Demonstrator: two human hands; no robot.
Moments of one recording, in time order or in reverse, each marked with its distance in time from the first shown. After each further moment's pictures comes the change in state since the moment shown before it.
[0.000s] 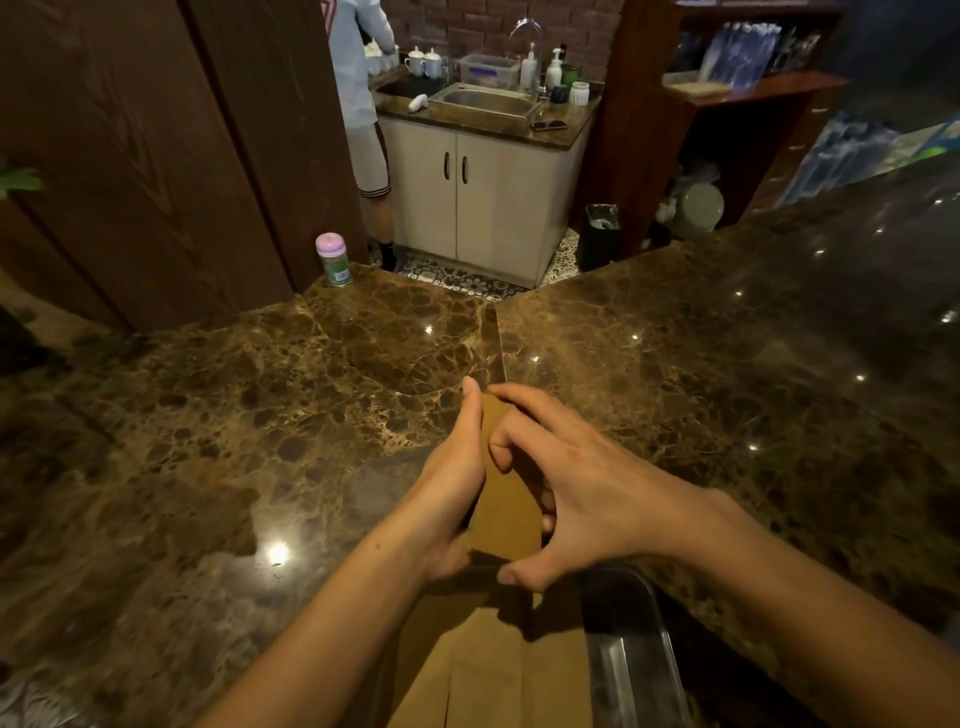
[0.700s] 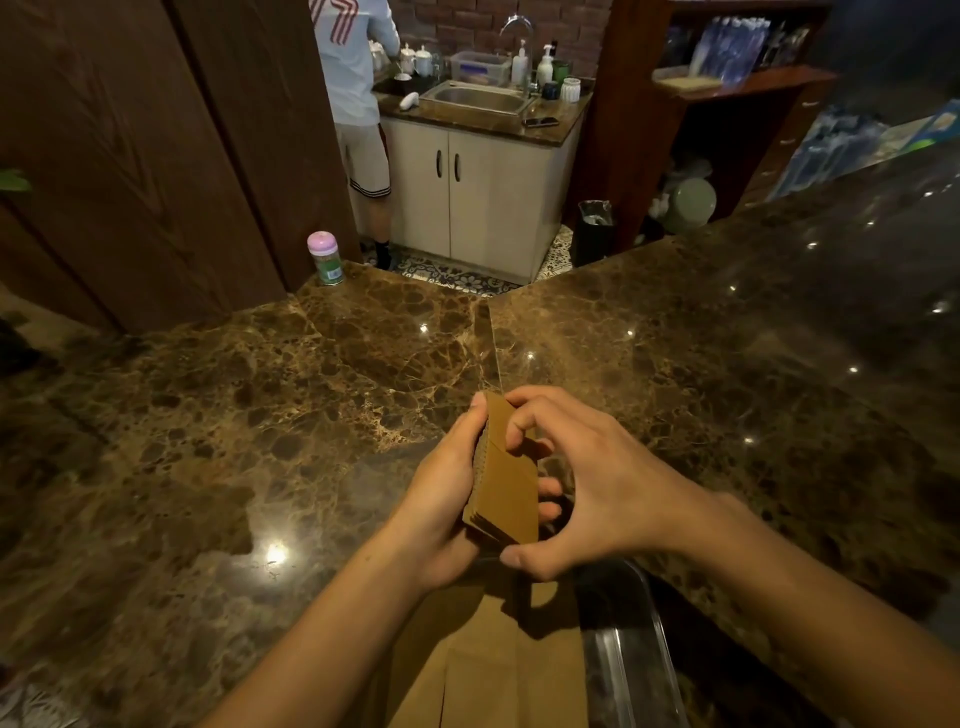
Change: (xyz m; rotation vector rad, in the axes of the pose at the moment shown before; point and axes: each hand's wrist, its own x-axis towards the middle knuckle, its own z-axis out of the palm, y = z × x) left_hand -0.013 -0.008 0.003 -0.147 -0.132 0.006; right_hand -0.015 0.013 0.005 0.082 0.149 0.033
